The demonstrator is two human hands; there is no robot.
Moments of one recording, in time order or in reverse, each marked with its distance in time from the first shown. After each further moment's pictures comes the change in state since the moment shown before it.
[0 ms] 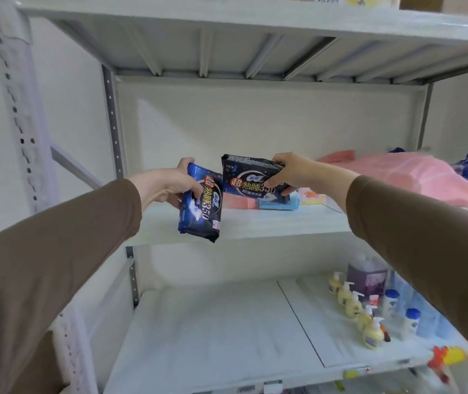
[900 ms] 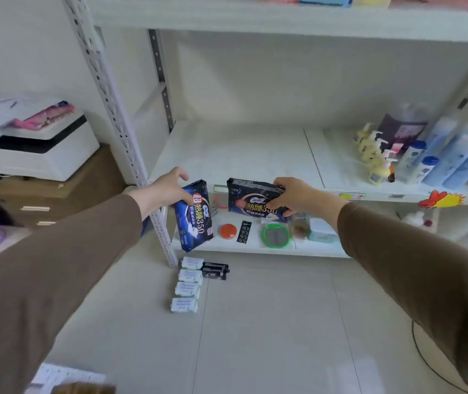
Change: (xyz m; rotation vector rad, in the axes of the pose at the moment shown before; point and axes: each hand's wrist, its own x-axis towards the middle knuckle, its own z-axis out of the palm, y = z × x) left_hand -0.244 -0.311 0.204 0.064 -0.059 -0.458; right_hand -0.276 0.196 0.256 0.028 -0.547 0.287
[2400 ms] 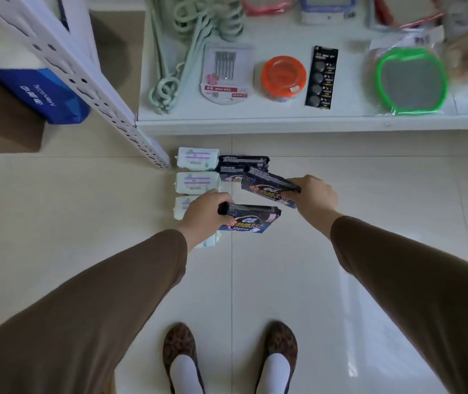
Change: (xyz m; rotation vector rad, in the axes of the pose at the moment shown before) left_hand 0.348 -0.523 0.395 0.217 -0.330 0.118; right_hand 0.394 0.392 0.526 -0.309 0.062 0.302
